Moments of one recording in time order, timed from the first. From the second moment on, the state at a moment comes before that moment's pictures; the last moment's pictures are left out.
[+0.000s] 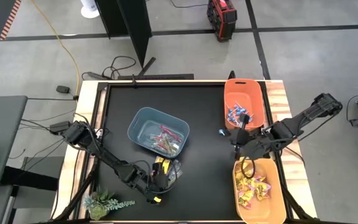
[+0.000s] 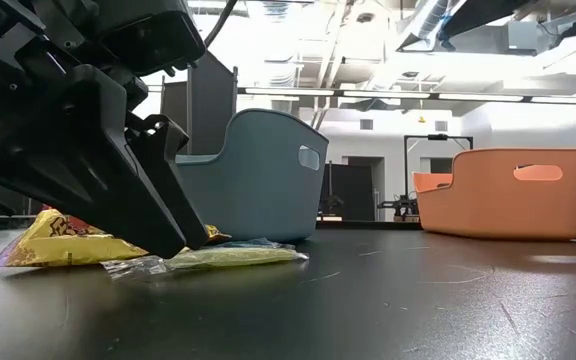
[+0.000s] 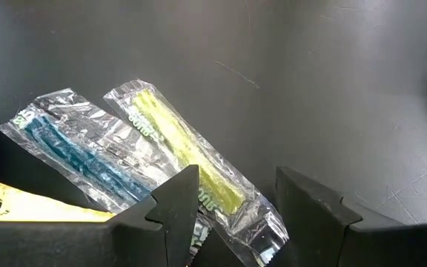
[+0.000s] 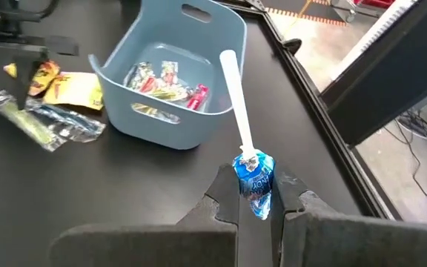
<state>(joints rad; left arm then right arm) -0.61 1.88 0.97 0.10 -0.43 -0.45 0.52 1.06 0.97 -0.73 0.82 0.31</state>
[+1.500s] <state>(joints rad) -0.57 1.88 0.97 0.09 -0.34 -0.46 0.18 1.07 0.98 -1.27 0.89 0.97</state>
